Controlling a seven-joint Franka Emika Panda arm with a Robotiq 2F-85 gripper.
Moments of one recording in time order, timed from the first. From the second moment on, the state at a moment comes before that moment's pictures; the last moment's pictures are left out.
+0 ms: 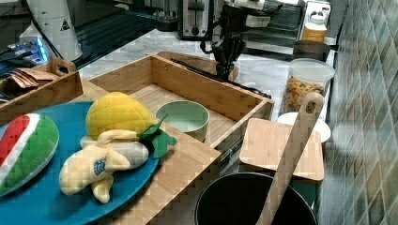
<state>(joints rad) 0.04 0.42 0.01 -1.97 -0.24 0.76 -0.29</state>
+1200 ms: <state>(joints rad) -0.05 0.31 0.02 -2.15 -0.23 0.90 -0.62</state>
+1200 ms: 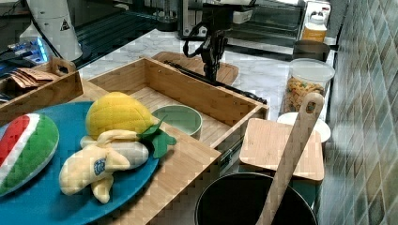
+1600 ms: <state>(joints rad) -0.09 0.31 -0.01 -2.14 -0.23 0.88 -0.62</state>
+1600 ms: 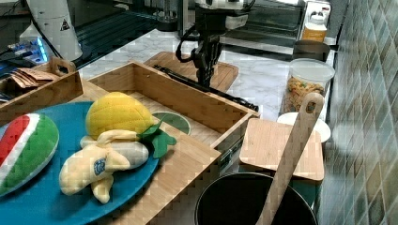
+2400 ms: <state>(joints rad) -0.31 0.33 -0.02 -2.12 -0.04 0.92 -0.99</state>
